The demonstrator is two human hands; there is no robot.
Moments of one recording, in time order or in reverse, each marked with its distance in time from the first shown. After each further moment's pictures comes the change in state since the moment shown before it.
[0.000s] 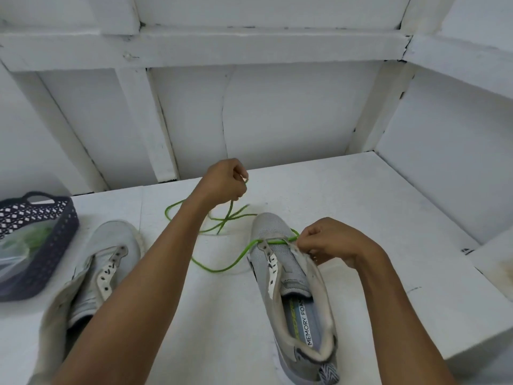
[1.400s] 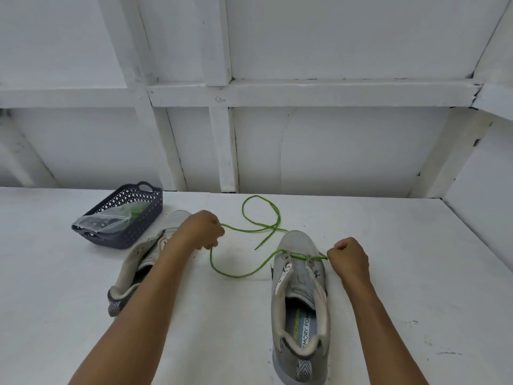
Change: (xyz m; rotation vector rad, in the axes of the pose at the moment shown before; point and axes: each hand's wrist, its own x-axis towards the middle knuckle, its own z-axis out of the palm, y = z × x) left_hand -0.126 -0.033 -0.038 0.319 0.175 -0.541; right_hand 0.049 0.033 0.015 0.049 0.498 -0.132
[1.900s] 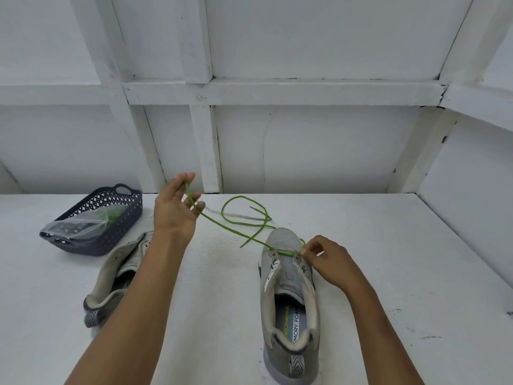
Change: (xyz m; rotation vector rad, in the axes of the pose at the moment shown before) left_hand 0.001 0.010 -0.001 -1.723 0.193 0.249; right_hand -0.013 0.009 -0.015 -0.200 -0.242 -0.315
